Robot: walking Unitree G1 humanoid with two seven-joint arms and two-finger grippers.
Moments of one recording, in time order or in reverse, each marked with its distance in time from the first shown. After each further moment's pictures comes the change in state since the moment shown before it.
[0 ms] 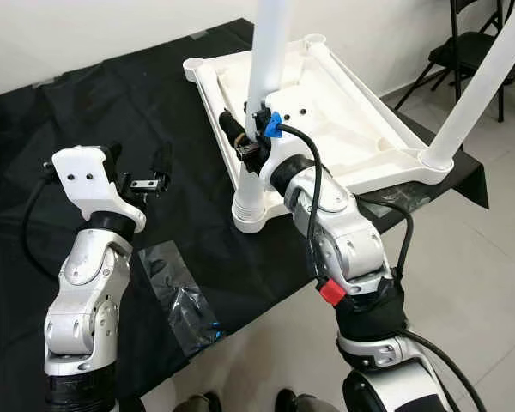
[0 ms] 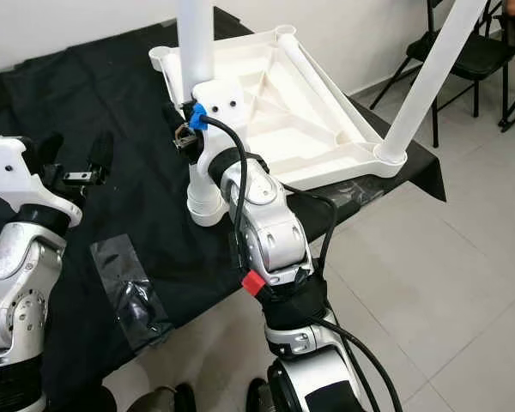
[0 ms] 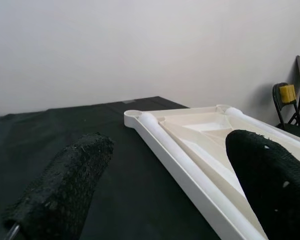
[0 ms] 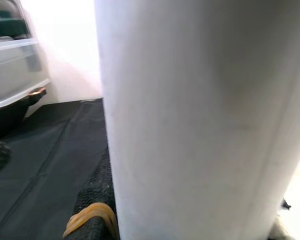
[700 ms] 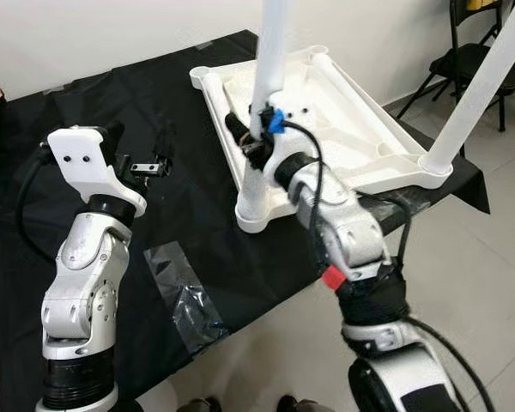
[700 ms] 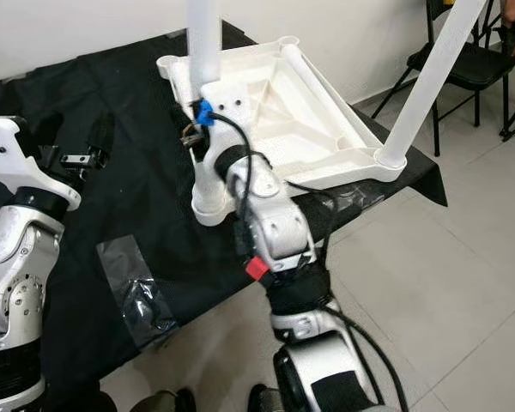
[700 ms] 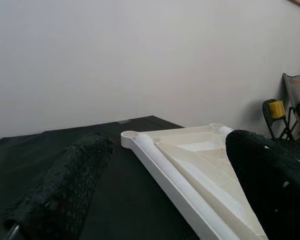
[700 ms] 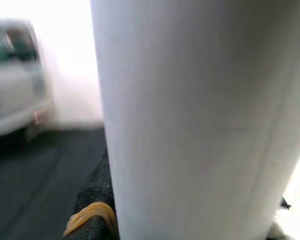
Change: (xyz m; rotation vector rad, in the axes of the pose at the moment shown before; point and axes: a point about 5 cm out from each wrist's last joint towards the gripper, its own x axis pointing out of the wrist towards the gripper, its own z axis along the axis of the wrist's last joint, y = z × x) left arm 0.012 -0.003 0.014 -0.006 -0.056 -0.049; right arm 0.009 -0.027 0.042 -0.040 -0.232 0.060
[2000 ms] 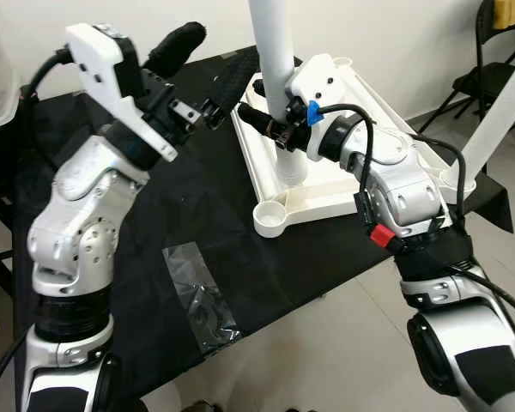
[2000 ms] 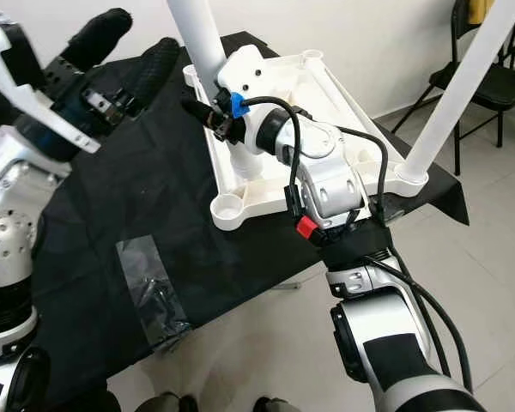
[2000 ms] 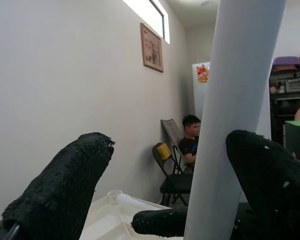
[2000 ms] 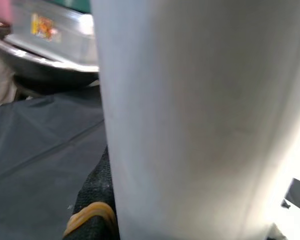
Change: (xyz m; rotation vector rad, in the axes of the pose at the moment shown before) left arm 0.045 -0.060 0.061 -0.119 -0.185 -0.546; right arm -0.002 -0.026 0.000 -0.337 0.130 0.373
